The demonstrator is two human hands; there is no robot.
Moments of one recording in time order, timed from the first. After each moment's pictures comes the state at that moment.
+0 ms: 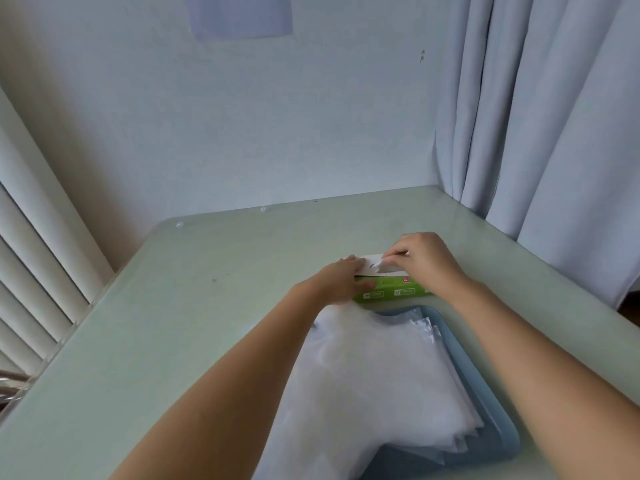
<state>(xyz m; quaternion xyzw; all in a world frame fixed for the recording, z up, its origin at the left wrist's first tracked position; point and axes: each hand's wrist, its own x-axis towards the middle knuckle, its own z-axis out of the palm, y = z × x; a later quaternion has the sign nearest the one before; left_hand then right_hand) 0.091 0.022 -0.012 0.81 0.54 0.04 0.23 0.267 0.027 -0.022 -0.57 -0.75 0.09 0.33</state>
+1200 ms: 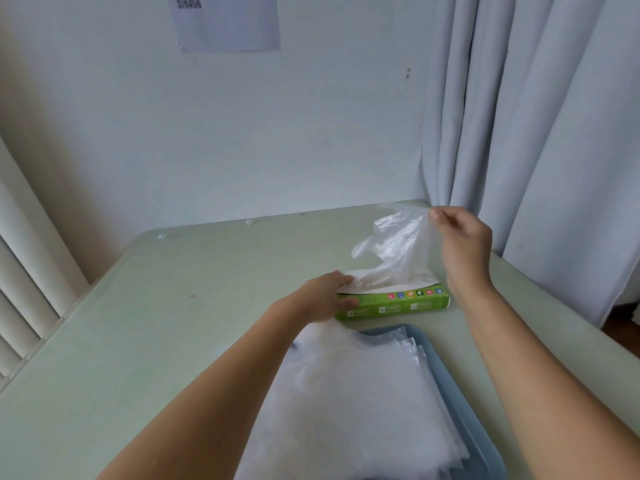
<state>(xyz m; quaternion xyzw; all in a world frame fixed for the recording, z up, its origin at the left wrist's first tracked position) 0.089 0.035 -0.022 0.80 0.54 0.06 0.24 0.302 0.035 0.000 -0.51 -0.44 0.16 0.72</state>
